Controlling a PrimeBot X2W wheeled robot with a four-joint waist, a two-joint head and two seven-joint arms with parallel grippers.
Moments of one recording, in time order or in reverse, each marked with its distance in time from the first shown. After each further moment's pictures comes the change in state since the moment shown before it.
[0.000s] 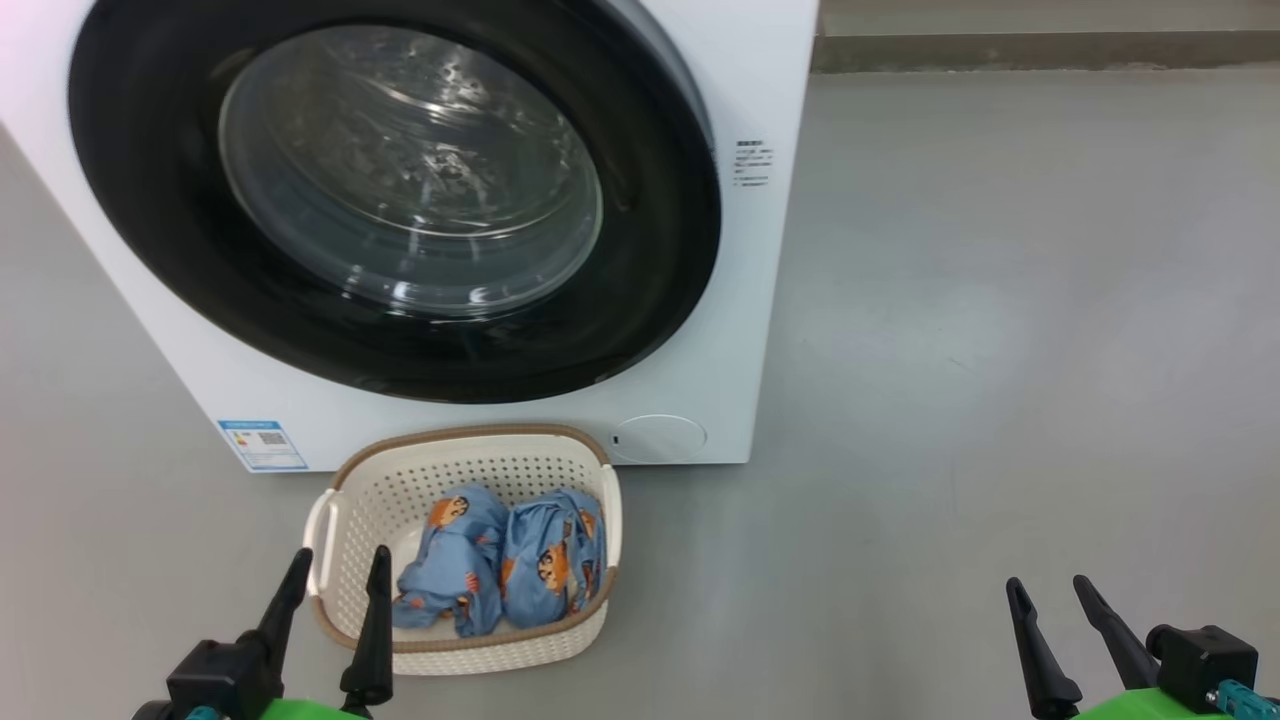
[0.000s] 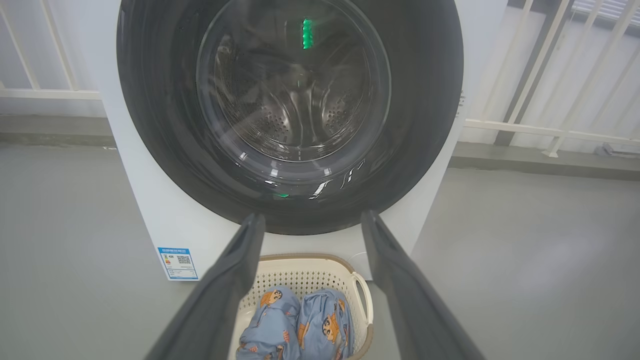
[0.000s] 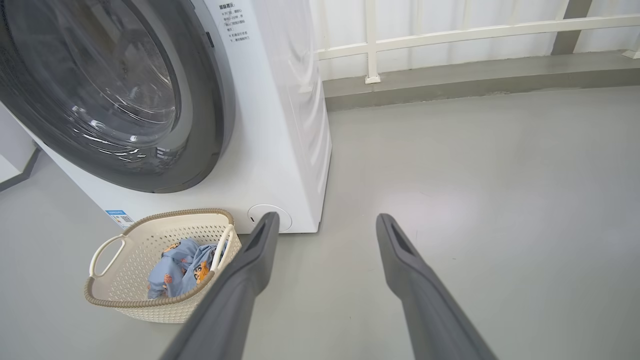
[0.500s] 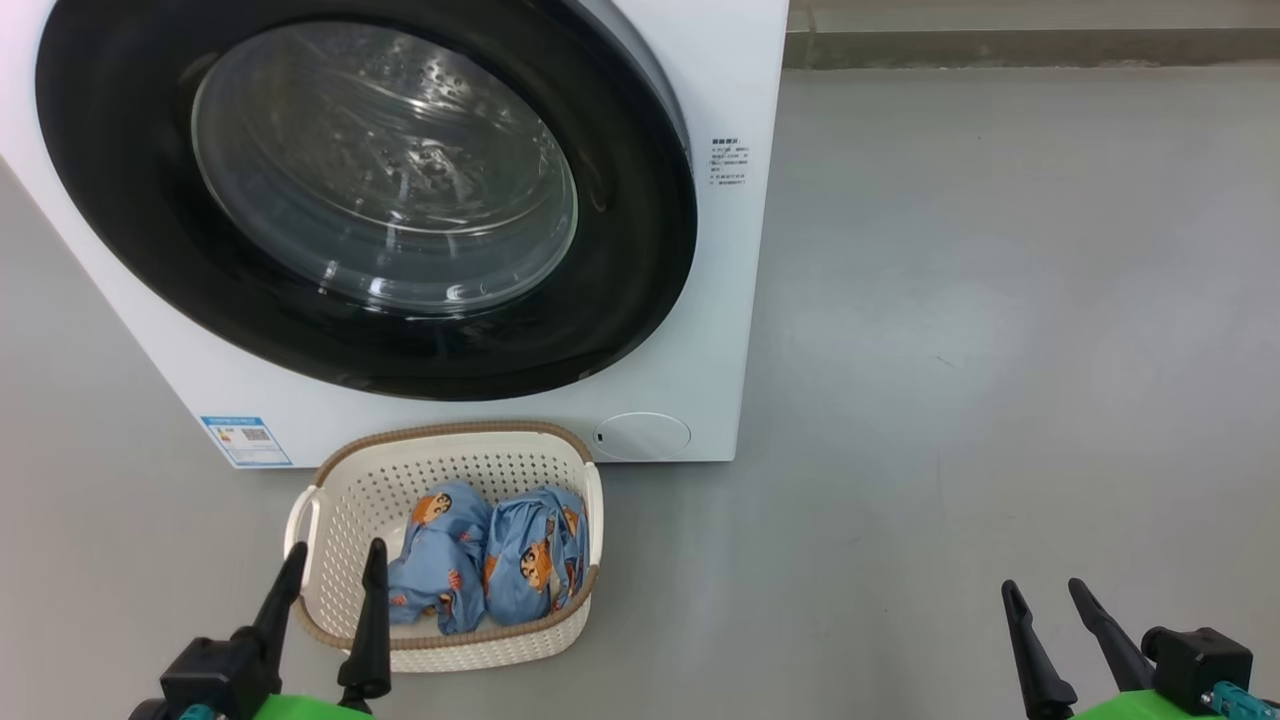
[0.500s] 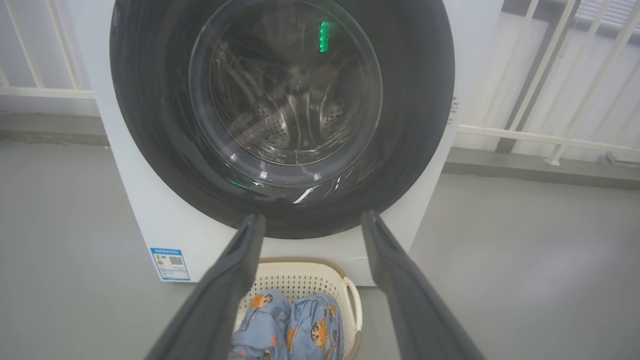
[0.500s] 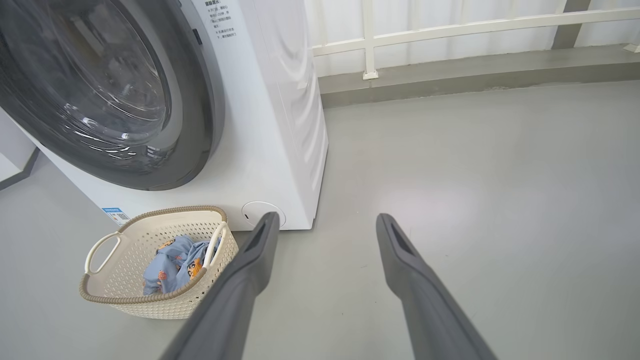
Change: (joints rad) left arm 0.000 0.000 -0.004 -0.019 -0.019 0.000 0.000; right arm -0.001 0.006 0.002 0.007 0.001 0.000 0.000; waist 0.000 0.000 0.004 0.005
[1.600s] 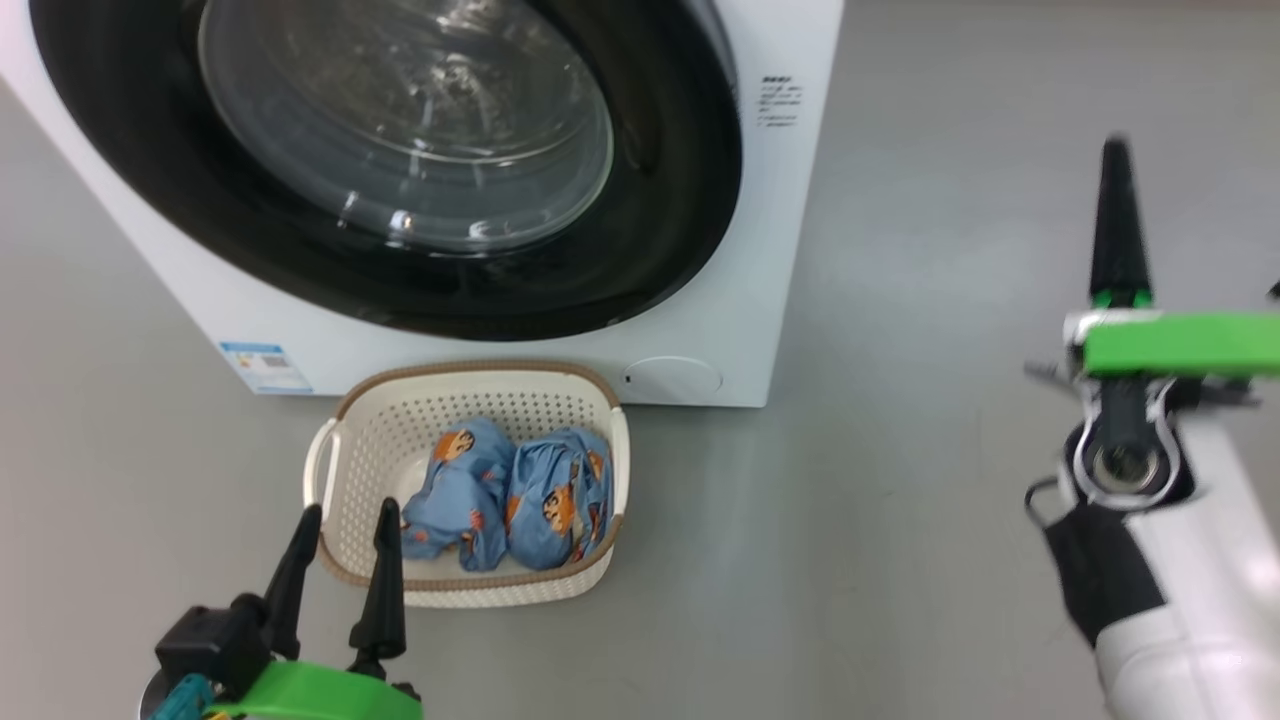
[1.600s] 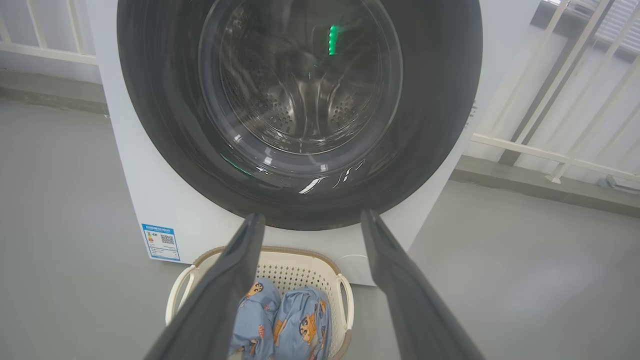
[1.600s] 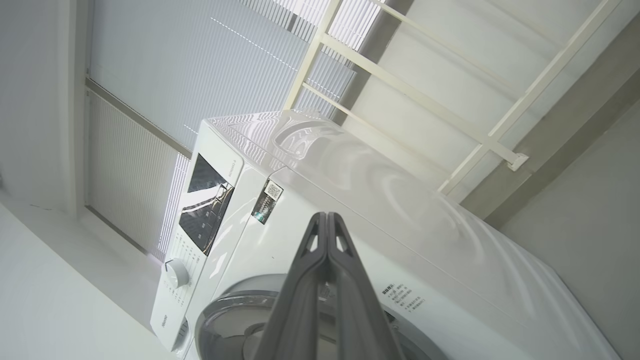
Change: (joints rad) left arm -0.042 0.000 -0.044 -0.027 -0.102 0.000 0.000; right arm -0.582 0.053 0.017 -0.025 0.847 0.000 -0.008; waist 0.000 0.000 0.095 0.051
